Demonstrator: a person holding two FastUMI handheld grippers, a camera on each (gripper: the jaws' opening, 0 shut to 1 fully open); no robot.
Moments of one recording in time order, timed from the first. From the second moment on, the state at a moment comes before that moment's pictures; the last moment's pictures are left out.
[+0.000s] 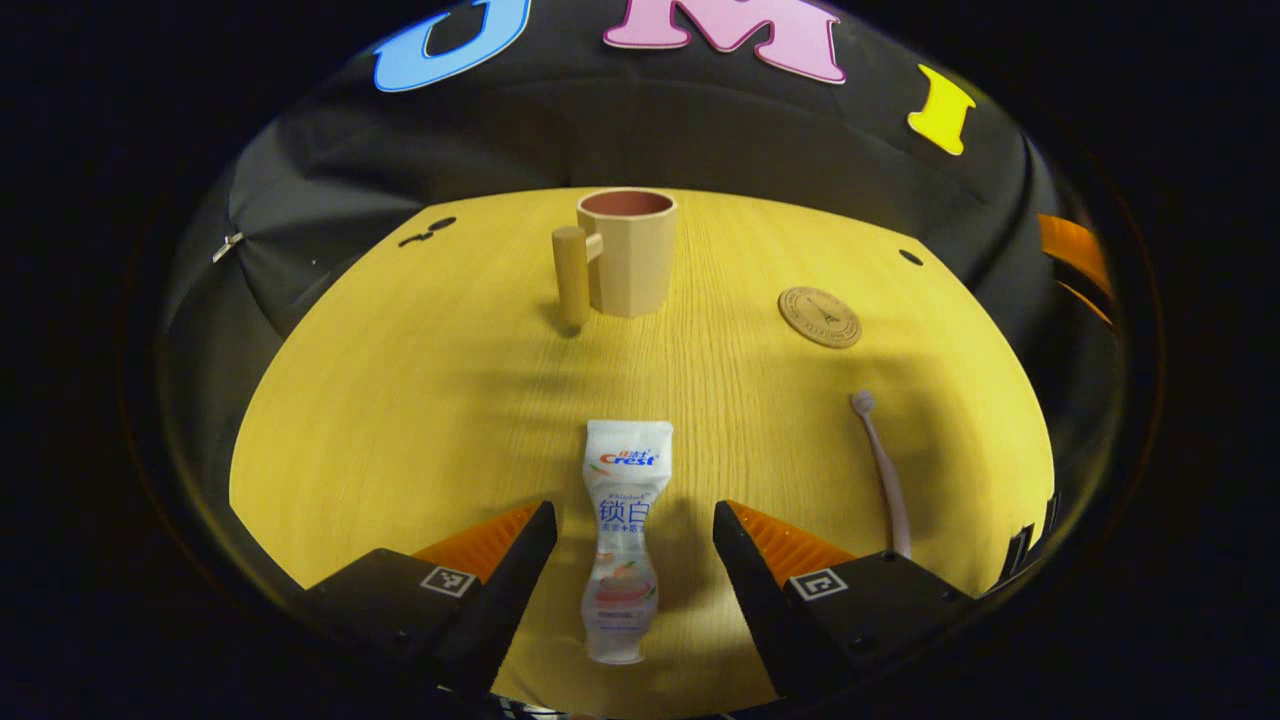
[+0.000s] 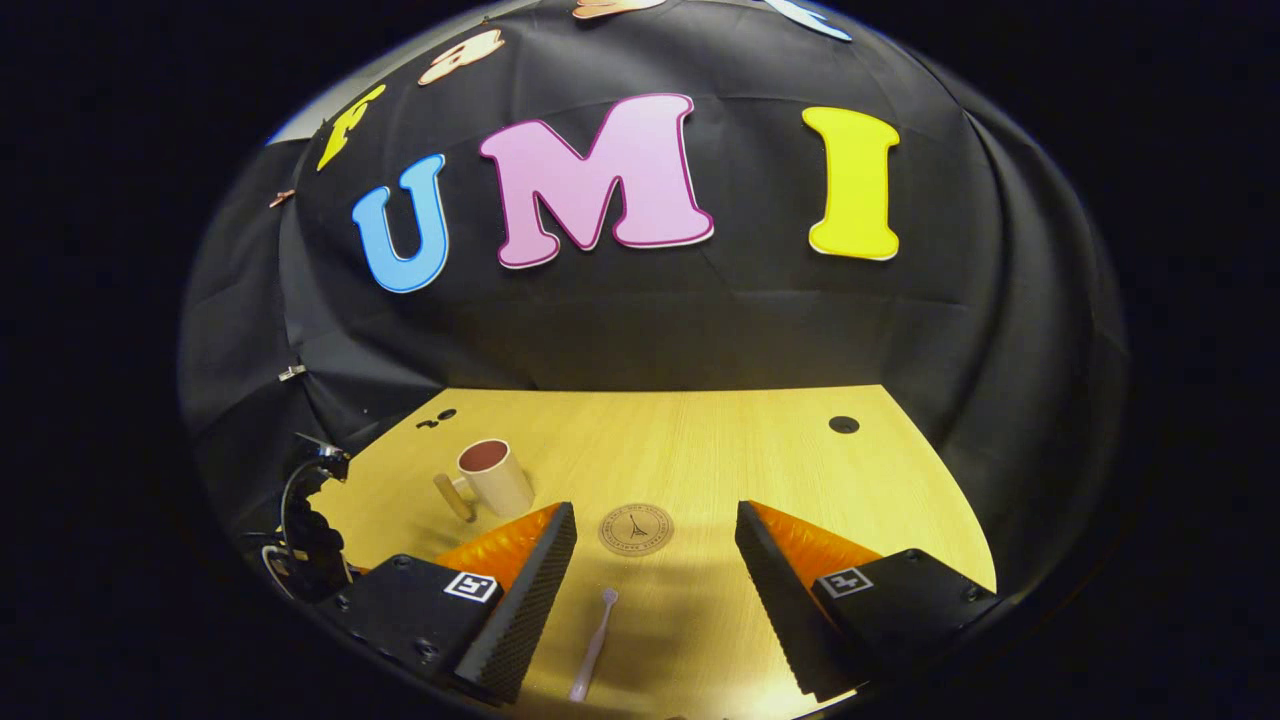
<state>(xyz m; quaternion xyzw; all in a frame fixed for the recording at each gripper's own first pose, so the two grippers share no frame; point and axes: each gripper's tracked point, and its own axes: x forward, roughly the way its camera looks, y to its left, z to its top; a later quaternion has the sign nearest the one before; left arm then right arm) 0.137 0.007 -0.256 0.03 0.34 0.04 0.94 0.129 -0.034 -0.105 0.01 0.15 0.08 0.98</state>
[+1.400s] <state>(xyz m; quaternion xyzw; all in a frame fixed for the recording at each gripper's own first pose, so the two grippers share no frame) 0.133 0.014 -0.252 -0.02 0.32 0.01 0.95 0.103 0.018 -0.237 -0.02 0.32 0.11 0.94</state>
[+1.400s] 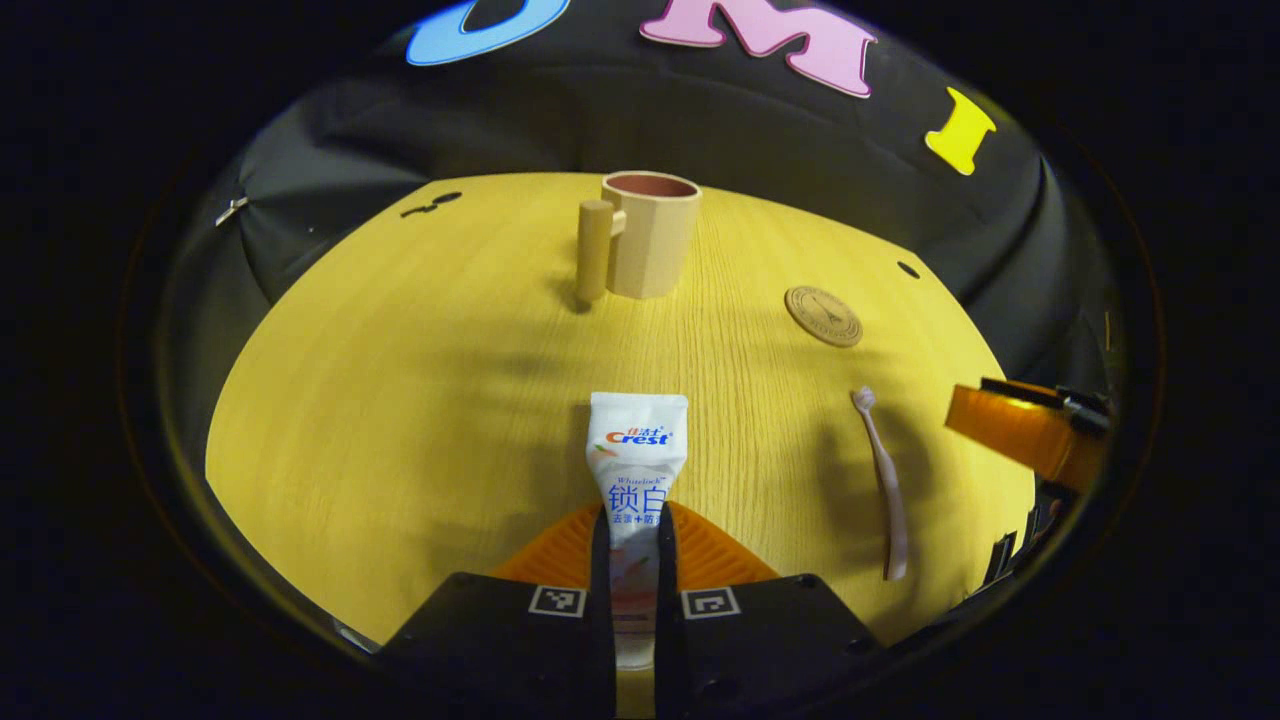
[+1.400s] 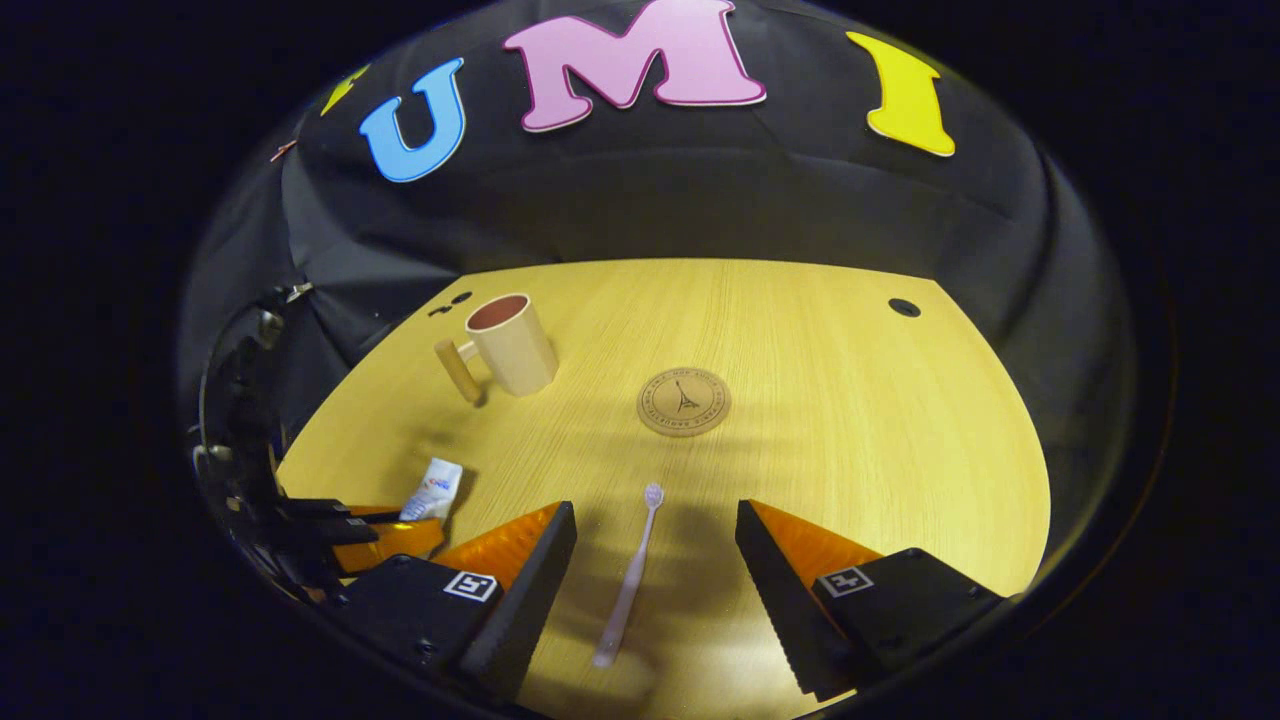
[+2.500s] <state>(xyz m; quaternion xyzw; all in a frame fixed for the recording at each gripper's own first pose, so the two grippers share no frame) 0.057 0.045 -0.211 -0.01 0.28 0.02 0.96 0.083 0.019 -0.315 -0.06 0.44 0.05 0.90</state>
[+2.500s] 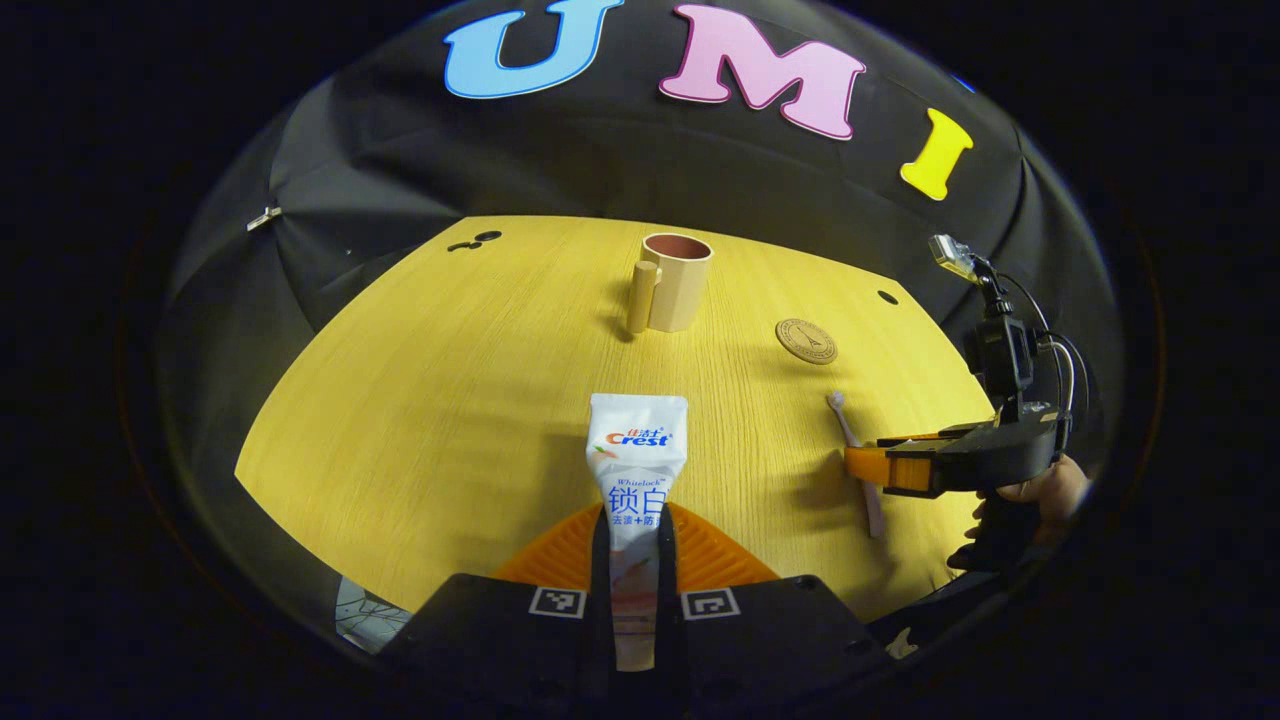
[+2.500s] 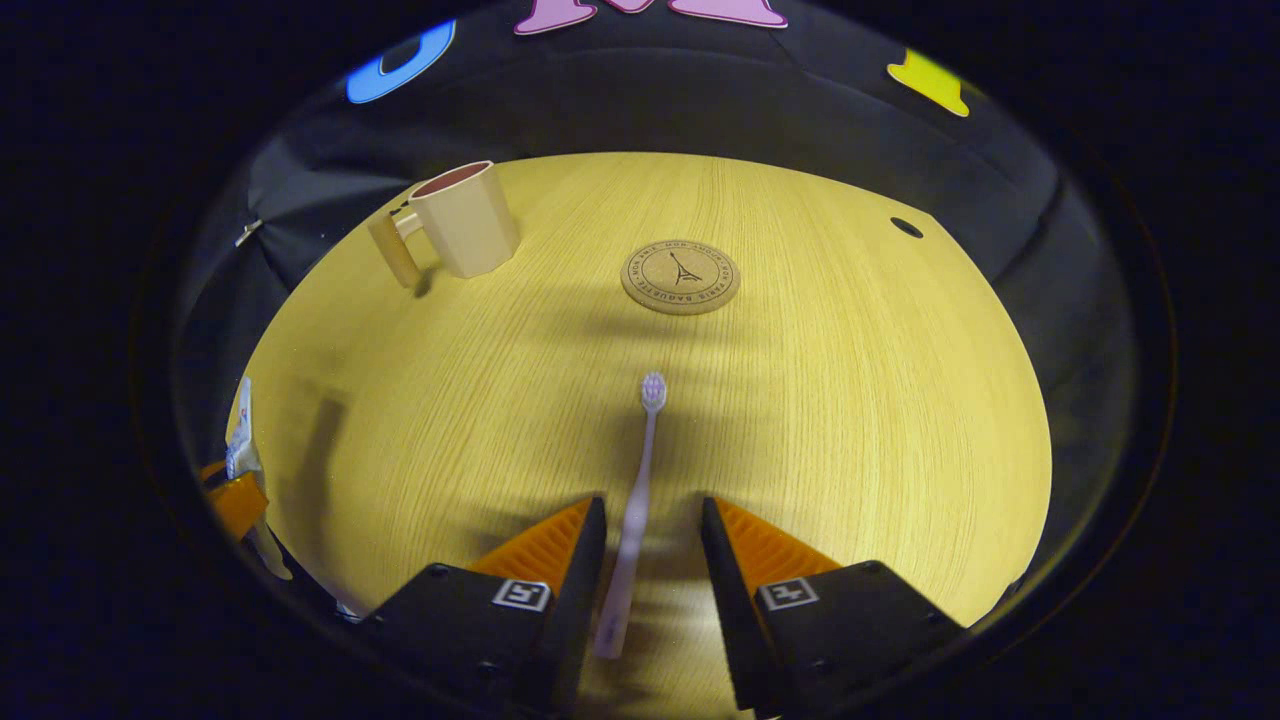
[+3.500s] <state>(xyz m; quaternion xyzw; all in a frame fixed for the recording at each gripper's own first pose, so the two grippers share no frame) 0.098 0.024 -0.173 -0.05 0.24 0.03 0.97 0.064 0.035 -0.300 -0.10 0.44 0.22 0.86</state>
